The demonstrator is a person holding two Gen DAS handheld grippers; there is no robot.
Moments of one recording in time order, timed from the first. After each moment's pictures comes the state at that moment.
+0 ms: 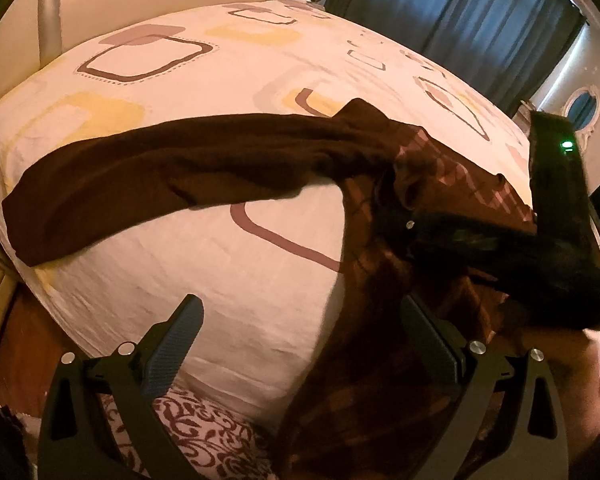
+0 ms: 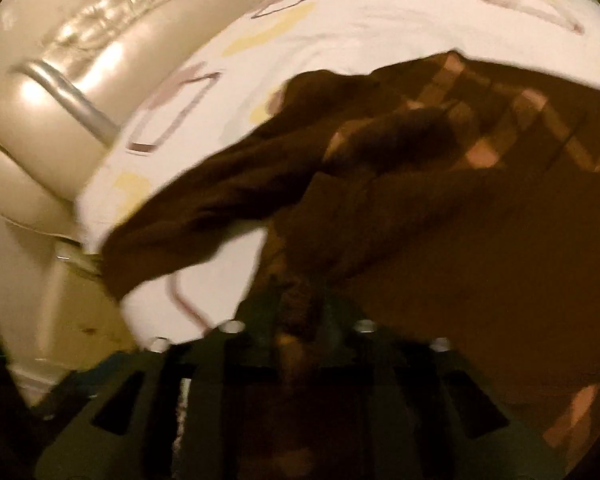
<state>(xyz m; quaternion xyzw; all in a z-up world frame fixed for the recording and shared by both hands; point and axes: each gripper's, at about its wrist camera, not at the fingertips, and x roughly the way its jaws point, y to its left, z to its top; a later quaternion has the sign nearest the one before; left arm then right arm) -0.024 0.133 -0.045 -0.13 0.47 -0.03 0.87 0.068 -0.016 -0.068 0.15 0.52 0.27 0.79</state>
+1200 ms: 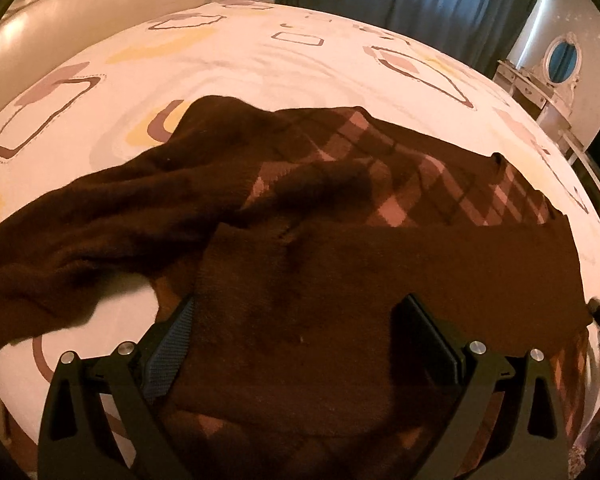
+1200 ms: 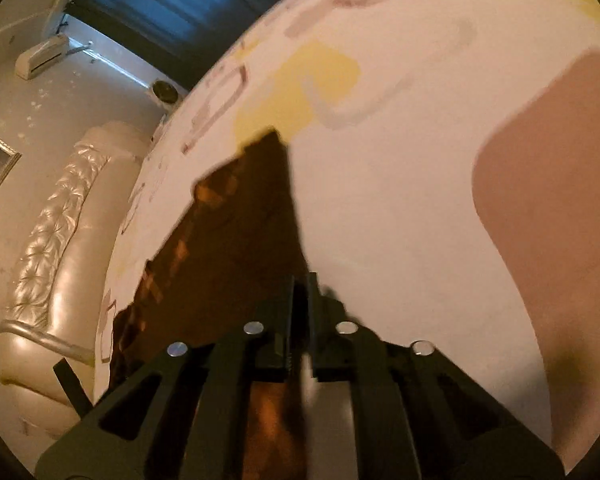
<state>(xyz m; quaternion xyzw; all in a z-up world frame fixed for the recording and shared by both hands) 0.085 0.023 -0.079 -0.05 0.47 -0.07 0.88 -0.003 -0.380 -0.087 0.40 0.38 -0.01 0.84</state>
